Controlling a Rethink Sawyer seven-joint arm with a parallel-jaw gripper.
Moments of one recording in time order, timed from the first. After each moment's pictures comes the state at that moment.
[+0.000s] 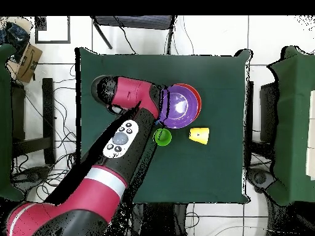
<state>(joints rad) 0.24 -0.15 -0.63 1.10 0.43 0.91 2.20</state>
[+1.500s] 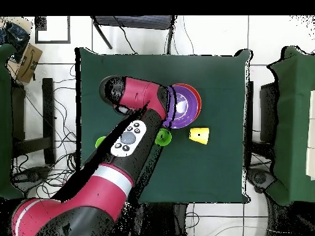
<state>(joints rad) 0.22 -0.13 -0.63 1.11 0.43 0.89 2.20</state>
